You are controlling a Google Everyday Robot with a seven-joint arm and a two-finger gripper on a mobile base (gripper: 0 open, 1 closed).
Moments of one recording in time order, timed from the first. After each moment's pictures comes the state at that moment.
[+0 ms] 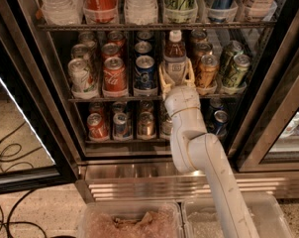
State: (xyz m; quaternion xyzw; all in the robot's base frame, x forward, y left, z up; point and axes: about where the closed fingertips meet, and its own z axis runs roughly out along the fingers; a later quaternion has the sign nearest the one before) arm 0.665 -0.091 0.876 -0.09 0.53 0.01 0.84
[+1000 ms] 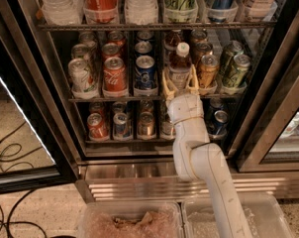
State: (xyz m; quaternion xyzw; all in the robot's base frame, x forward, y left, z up) arm 0.645 -0.101 0.869 -0.09 0.50 0.01 0.86
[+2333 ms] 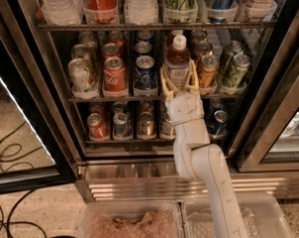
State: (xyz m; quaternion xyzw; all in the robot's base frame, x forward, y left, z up) arm 0.629 -0.091 0.890 -0.11 0.44 0.02 0.89
